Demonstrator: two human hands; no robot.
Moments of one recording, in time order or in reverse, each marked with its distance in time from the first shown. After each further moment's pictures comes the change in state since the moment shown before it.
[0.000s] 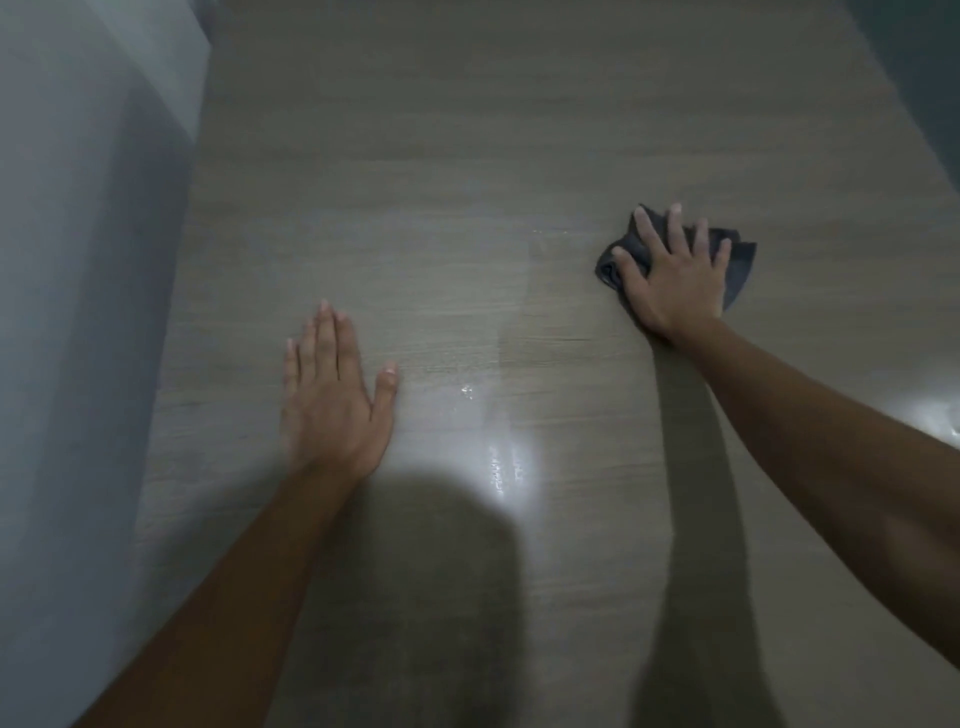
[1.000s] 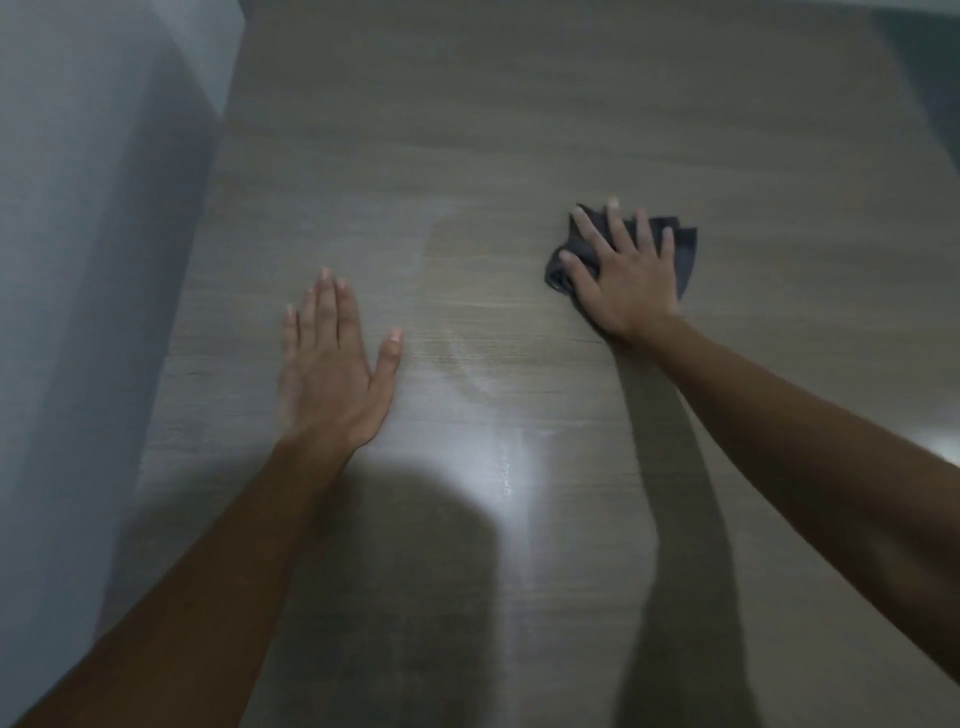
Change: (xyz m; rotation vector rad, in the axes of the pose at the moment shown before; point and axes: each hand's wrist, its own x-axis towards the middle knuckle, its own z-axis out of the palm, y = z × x) left_hand 0.011 -0.009 -0.004 -0.044 0.002 -0.048; right_hand -0.003 -0.068 0.008 -0.035 0.009 -0.261
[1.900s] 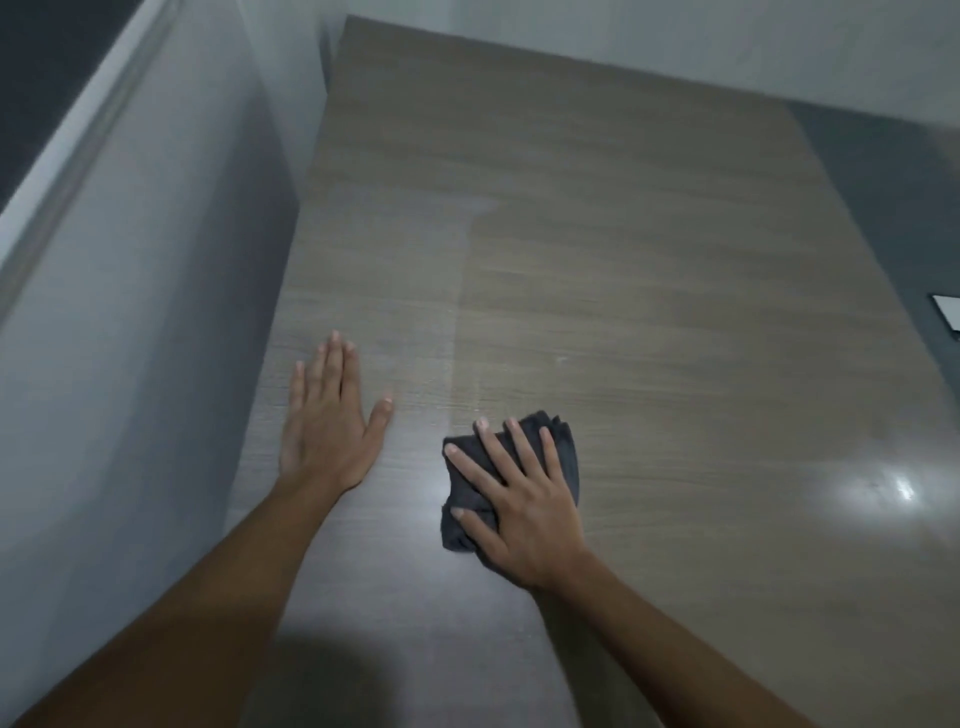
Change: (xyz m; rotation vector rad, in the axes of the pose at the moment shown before) left_hand -0.153 -0.080 -0.021 0.038 -0.102 0.023; right_hand -0.342 -0.144 0.032 0.062 -0.035 -0.392
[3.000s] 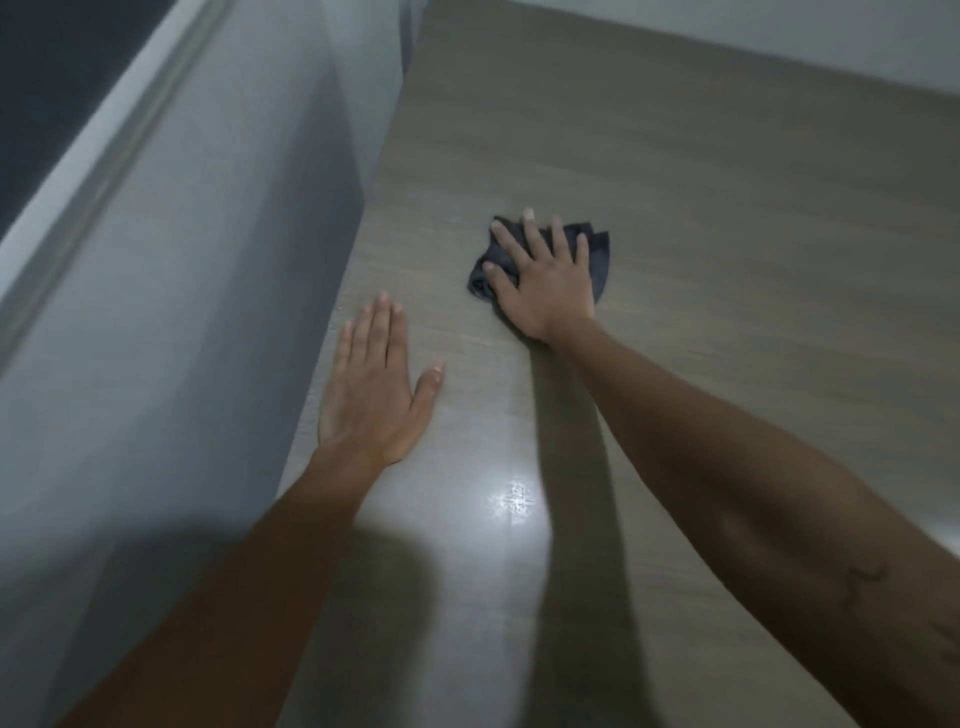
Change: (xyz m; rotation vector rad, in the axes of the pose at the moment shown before) left_hand 0.092 -0.017 -0.007 -0.003 0.034 -0.033; right_hand 0.337 0.058 -0.024 -0.032 -0.019 0.157
